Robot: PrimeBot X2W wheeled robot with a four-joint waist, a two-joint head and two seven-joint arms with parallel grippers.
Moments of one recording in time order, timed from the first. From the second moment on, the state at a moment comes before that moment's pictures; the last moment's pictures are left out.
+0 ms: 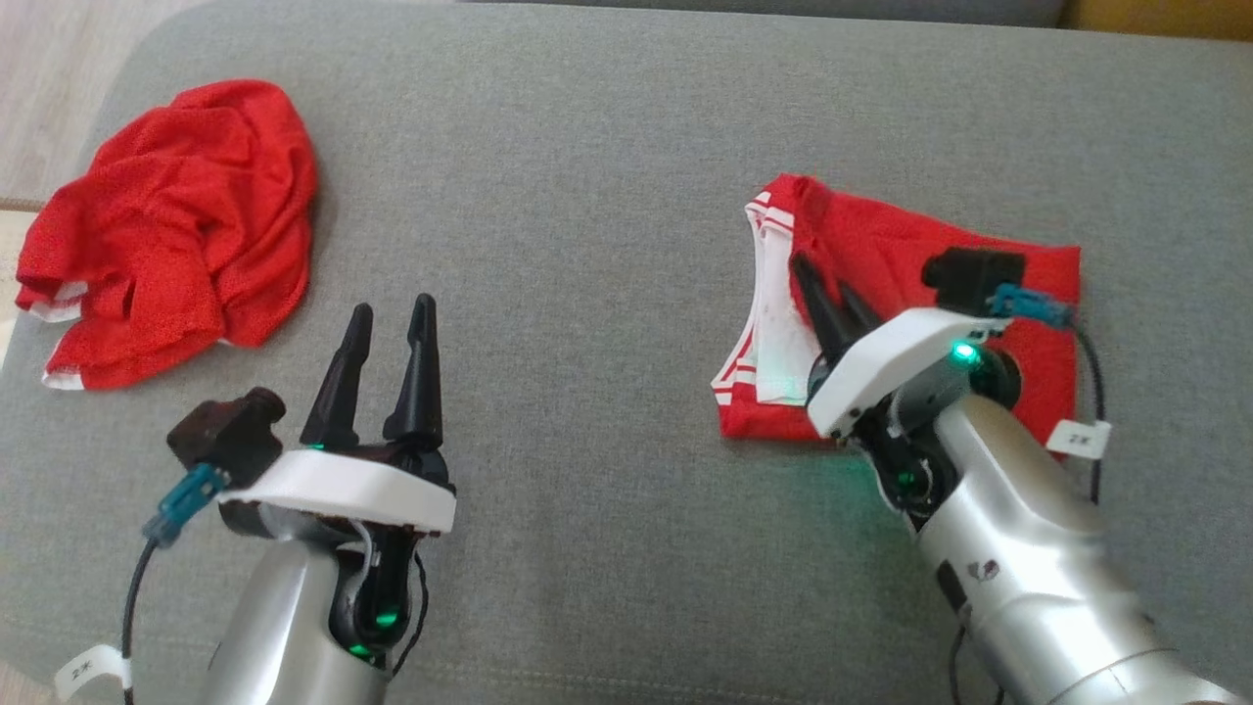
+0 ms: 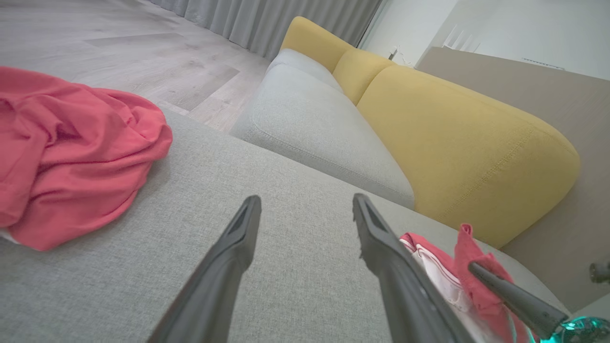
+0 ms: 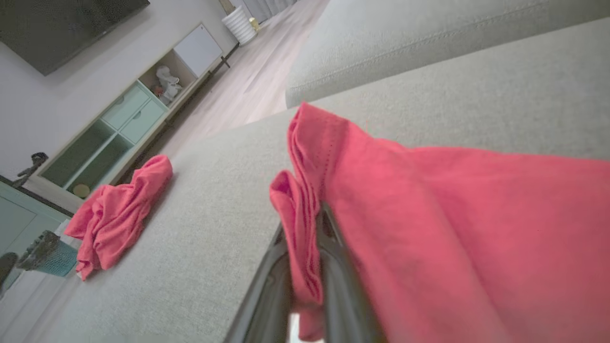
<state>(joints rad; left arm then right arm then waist) -0.21 0.04 -0.21 0.27 -0.53 -0.10 -0.25 -0.59 -0.06 0.42 0.74 0.68 0.12 0.00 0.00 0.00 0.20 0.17</state>
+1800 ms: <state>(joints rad) -0.15 0.04 -0.19 0.23 -0.43 -0.07 -0.25 -0.13 -0.09 -0.07 0.23 0.14 0.12 -0.25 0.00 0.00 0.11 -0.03</state>
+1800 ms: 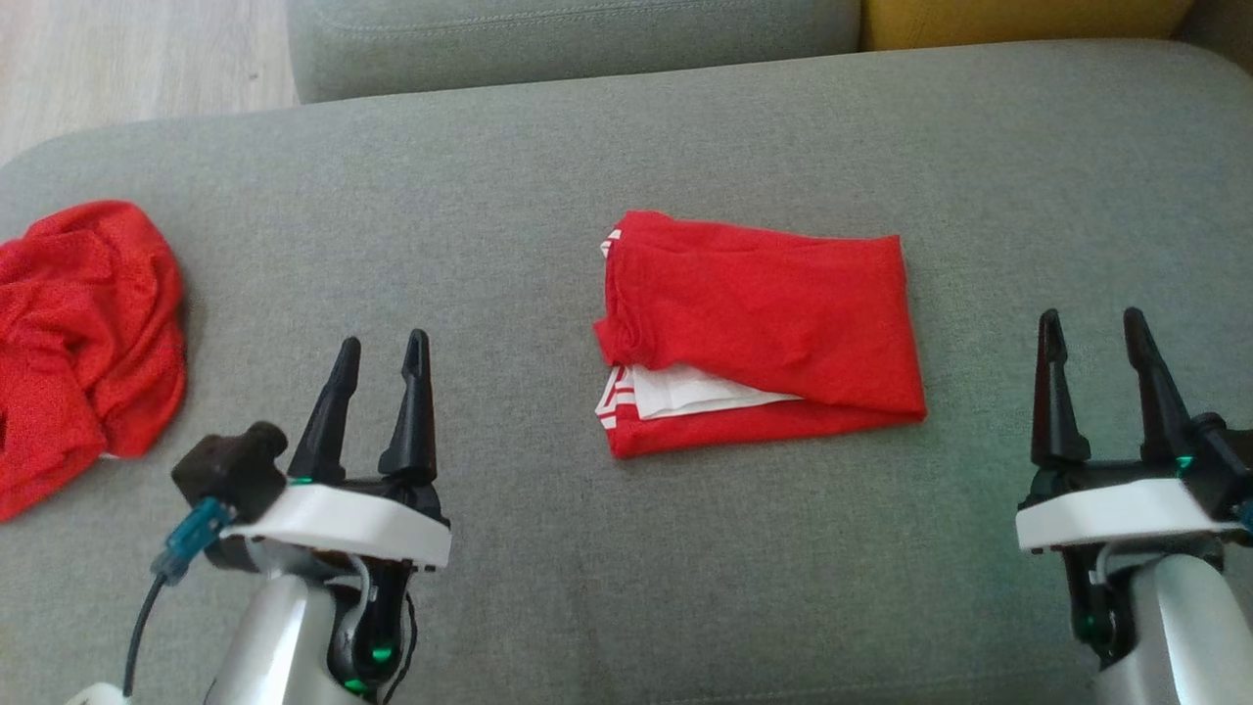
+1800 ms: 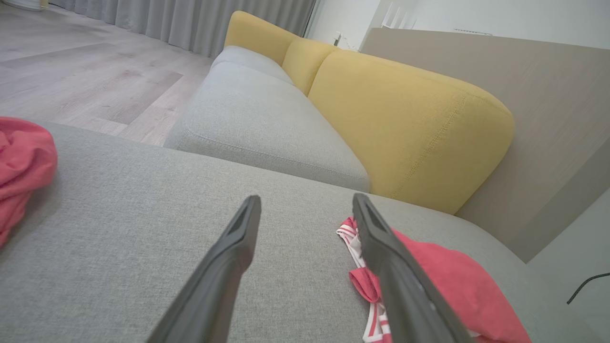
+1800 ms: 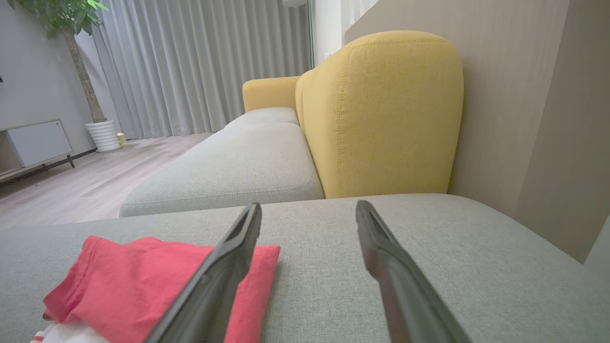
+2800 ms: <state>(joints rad) -0.25 0.04 -0.26 0.25 -0.45 -0.07 -0.25 -0.32 -0.07 -0.06 0.44 0.24 0.12 0.00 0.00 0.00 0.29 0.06</state>
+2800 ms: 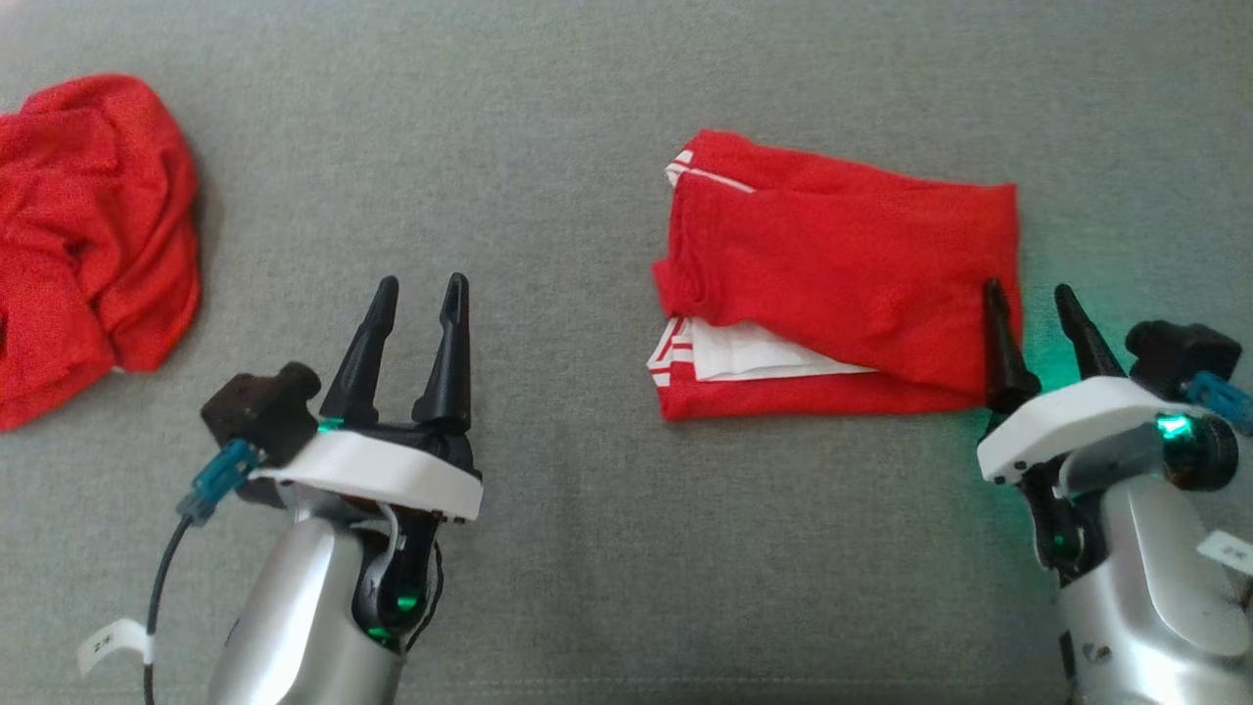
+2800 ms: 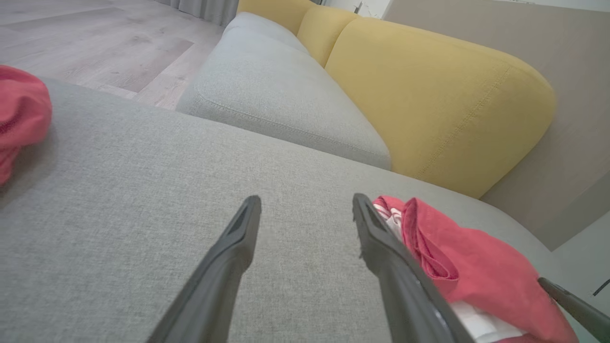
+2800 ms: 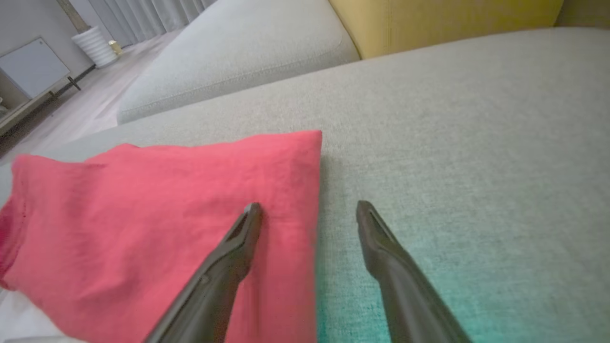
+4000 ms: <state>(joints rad) -0.30 0.04 -0.25 0.26 -0.45 -0.08 -0.25 -0.49 -0.59 0.05 0.47 0.09 0.12 0.01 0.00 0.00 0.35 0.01</state>
